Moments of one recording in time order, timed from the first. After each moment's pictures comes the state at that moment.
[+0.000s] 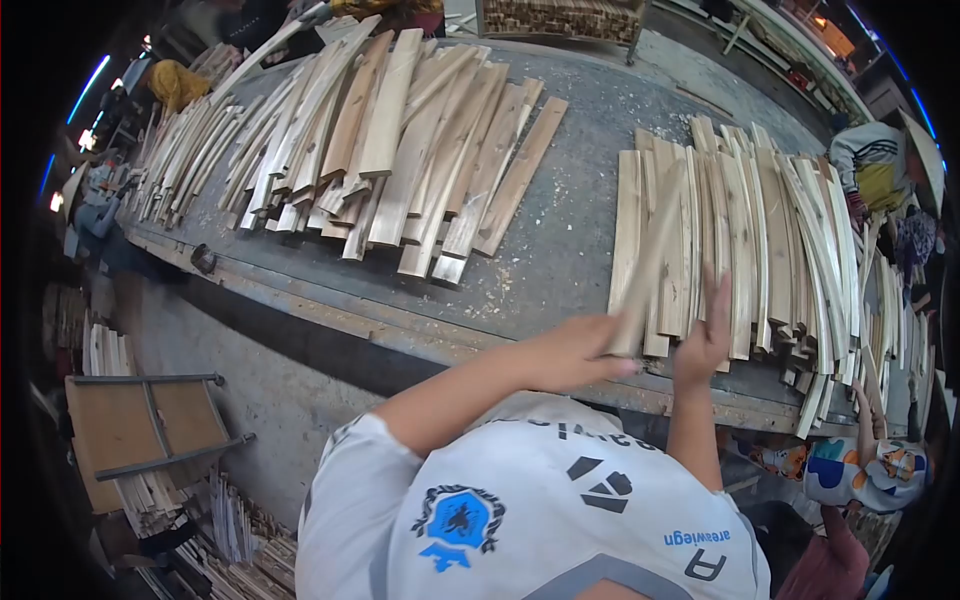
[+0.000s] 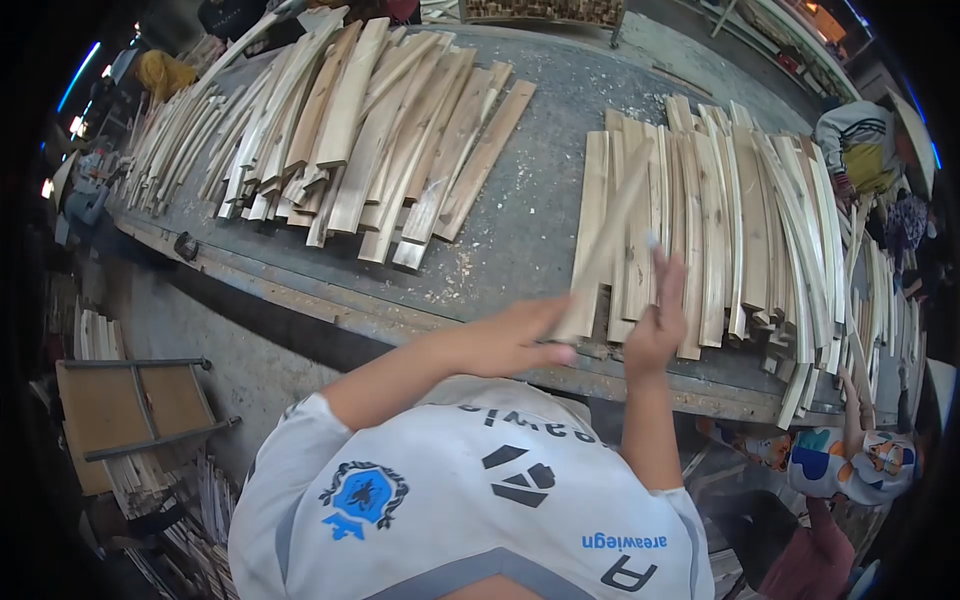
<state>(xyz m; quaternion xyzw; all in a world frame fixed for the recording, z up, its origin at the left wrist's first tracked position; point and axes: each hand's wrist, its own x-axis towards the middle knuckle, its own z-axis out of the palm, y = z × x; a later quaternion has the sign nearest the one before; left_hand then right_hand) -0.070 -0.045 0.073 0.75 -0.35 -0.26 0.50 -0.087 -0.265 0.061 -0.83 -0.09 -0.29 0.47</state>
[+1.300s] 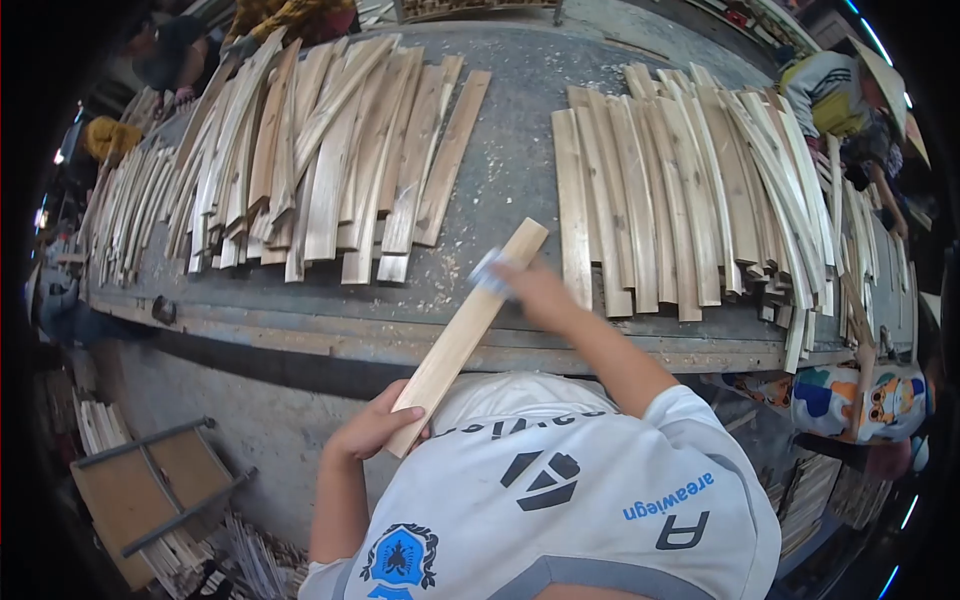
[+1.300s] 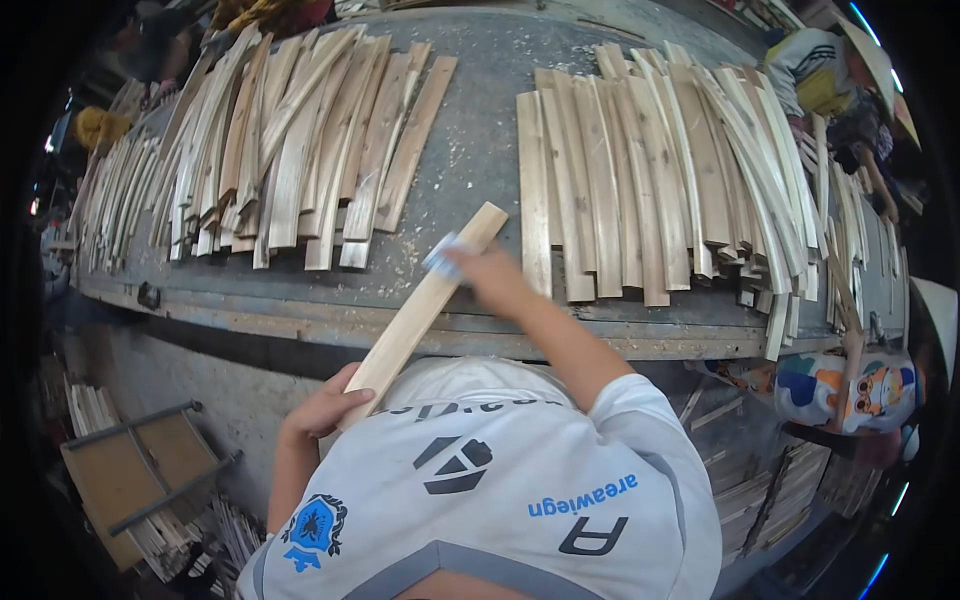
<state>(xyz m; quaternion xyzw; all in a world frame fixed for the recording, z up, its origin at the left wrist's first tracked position) -0.171 0.120 0.056 0.59 0.14 -0.47 0.65 -0.048 -0.190 -0.051 -0.91 -0.21 0.11 0.33</state>
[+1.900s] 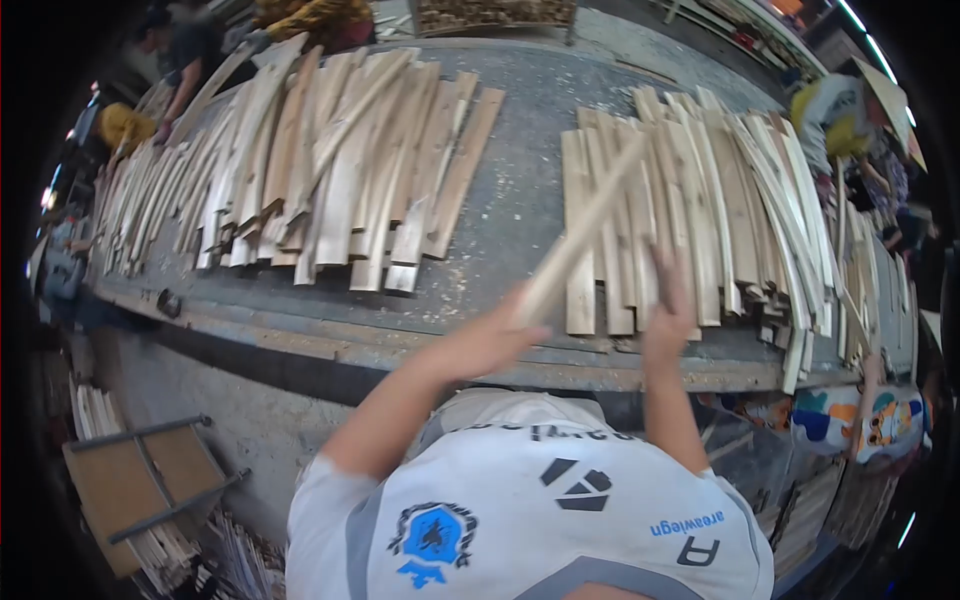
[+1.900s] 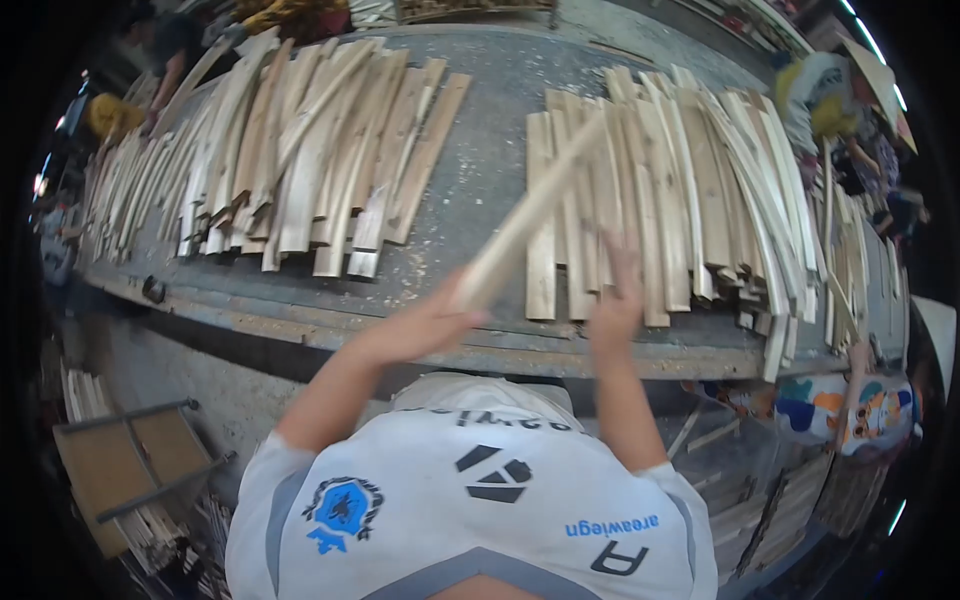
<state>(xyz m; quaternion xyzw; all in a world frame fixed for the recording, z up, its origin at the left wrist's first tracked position) -0.065 -0.012 0.072 0.71 -0.16 -0.38 0.58 -0.095 -0.272 0.066 -0.86 0.01 -0.23 0.46</state>
